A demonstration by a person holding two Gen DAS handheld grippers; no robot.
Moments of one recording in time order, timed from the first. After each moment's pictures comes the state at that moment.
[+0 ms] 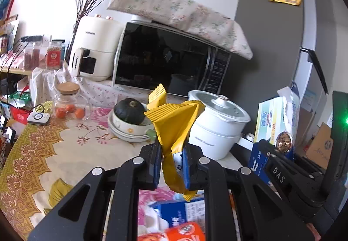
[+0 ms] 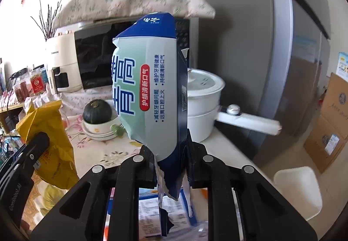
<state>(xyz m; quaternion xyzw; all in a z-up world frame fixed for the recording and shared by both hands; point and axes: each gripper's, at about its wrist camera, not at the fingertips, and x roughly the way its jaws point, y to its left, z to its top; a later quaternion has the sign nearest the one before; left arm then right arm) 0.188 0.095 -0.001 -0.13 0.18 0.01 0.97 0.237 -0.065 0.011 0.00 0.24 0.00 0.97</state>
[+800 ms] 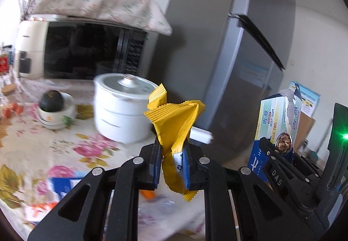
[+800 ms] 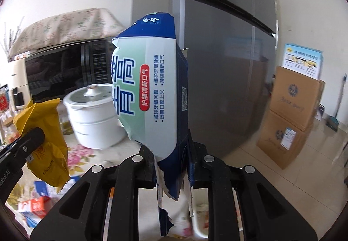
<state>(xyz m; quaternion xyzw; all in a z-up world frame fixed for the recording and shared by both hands) 0.184 -0.100 0.015 -0.11 0.21 -0.15 0.96 0.171 -0.263 0.023 0.01 0.21 -0.14 0.97</state>
